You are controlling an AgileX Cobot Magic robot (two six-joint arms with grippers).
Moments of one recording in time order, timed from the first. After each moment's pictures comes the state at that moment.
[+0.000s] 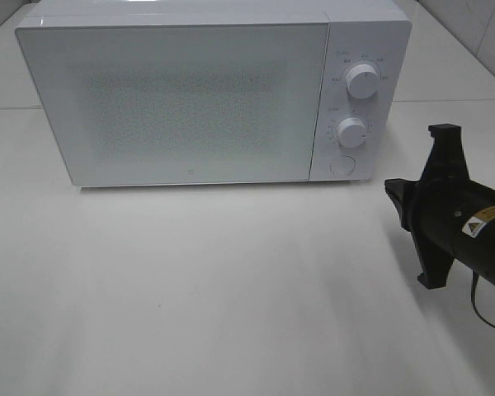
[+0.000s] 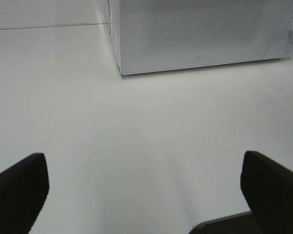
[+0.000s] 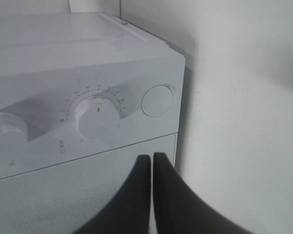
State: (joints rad) left arm -0.07 0.00 -0.52 -0.21 1.08 0.12; right arm 0.49 1.68 -0.31 0.35 -0.96 1.43
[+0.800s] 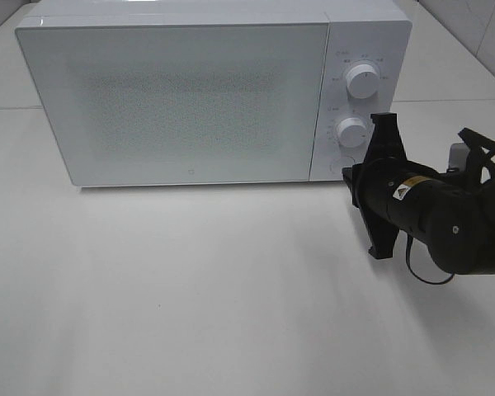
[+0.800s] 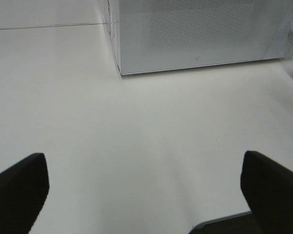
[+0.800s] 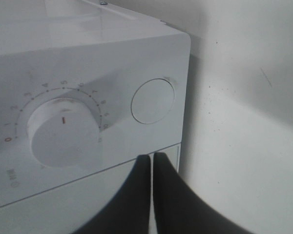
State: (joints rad) left arm -0.07 0.00 -0.52 -0.21 1.08 0.12; right arm 0.48 1.90 -0.57 0.36 -0.86 1.43
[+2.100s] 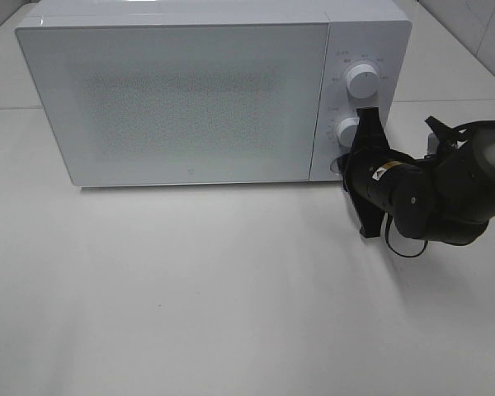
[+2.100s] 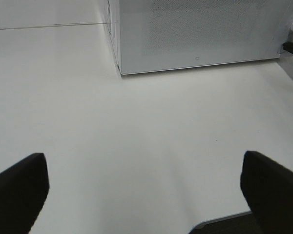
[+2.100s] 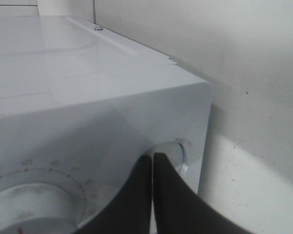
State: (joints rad) left arm -0.07 0.00 -0.52 -0.21 1.08 0.12; right arm 0.41 2.07 -0.78 0.38 -0.84 1.35
